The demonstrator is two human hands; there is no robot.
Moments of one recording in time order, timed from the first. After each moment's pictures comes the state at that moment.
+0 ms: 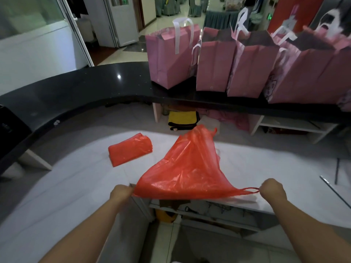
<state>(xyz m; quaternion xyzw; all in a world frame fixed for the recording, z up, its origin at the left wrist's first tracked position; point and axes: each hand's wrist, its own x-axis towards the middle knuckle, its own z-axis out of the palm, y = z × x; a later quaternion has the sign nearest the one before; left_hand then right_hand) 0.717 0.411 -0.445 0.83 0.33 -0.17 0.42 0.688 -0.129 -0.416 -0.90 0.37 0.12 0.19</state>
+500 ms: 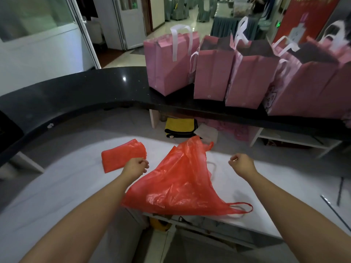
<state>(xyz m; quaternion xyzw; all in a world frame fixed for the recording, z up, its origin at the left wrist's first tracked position) 0.804 0.326 -0.377 0.87 0.14 -0.10 0.46 0.802 -0.090 -0.353 -0.92 0.18 0.05 0.34</state>
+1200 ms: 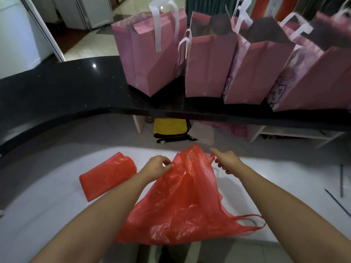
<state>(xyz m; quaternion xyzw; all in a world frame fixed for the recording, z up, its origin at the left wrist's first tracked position) 0.930 0.256 -0.398 0.92 -0.15 -0.19 0.30 0.898 -0.046 -0.368 -0.80 0.33 0.18 0.46</state>
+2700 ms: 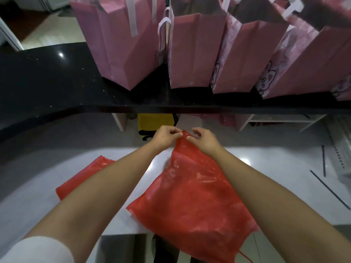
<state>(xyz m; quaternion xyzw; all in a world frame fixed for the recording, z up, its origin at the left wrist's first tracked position) 1.016 0.167 -0.377 0.82 -0.12 -0.24 0.51 0.941 -0.009 -0.359 -0.91 0.15 0.05 0.39</state>
